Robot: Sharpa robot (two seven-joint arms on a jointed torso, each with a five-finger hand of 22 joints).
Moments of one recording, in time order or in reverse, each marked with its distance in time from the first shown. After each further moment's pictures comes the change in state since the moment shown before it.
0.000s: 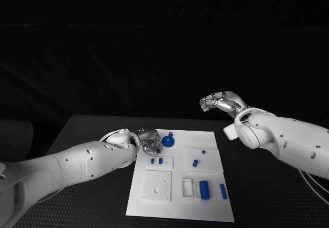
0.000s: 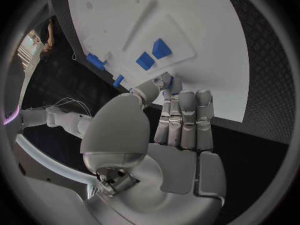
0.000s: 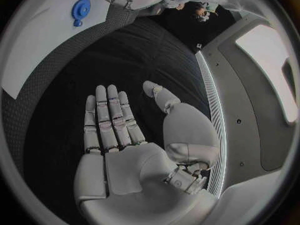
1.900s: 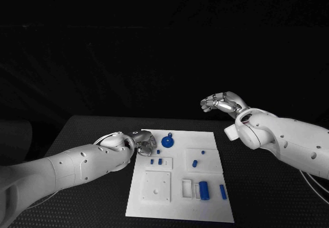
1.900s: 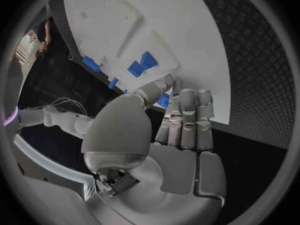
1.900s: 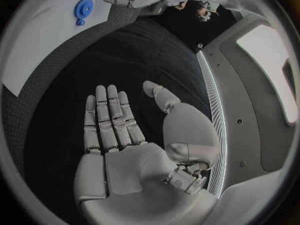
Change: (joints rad) left arm -0.007 -0.039 -0.018 0.001 0.028 -0.036 -0.010; left_hand 0.022 -0.049 0.009 -0.009 -0.009 -0.211 0.022 -0.093 -0.053 -0.050 0.031 -0.049 -0.018 -0.022 0.024 -0.005 -0.007 0.003 -0.010 -0.002 0.000 0.000; right arm -0.001 -0.008 0.000 -0.003 -0.004 0.002 -0.007; right_hand 0.012 0.001 0.002 -0.002 0.000 0.000 0.000 0.000 -0.001 0.000 0.000 -0.004 0.000 0.000 0.000 0.000 -0.001 0.000 0.000 0.000 0.000 0.002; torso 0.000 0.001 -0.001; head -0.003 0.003
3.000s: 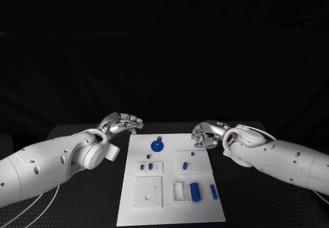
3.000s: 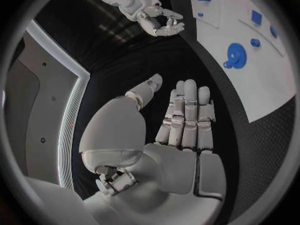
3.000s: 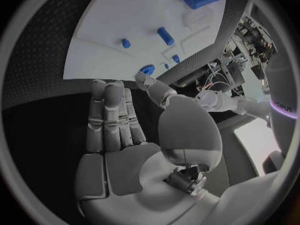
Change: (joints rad) left arm 0.072 -0.193 0.073 0.227 1.042 -0.035 0.268; left_hand -0.137 0.003 -0.096 0.054 -0.061 0.027 0.045 0.087 0.006 -0.038 0.035 -0.022 -0.002 -0.124 0.052 -0.302 -0.128 -0.016 -0.139 0.039 -0.187 -0.058; right arm -0.104 -0.028 -0.026 0.003 -0.913 0.099 -0.119; right_hand 0.205 -0.095 0.108 -0.028 -0.259 0.072 -0.036 0.046 0.054 0.145 -0.080 -0.021 0.069 0.495 -0.201 0.465 0.337 0.001 0.648 -0.240 0.287 0.049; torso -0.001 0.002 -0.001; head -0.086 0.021
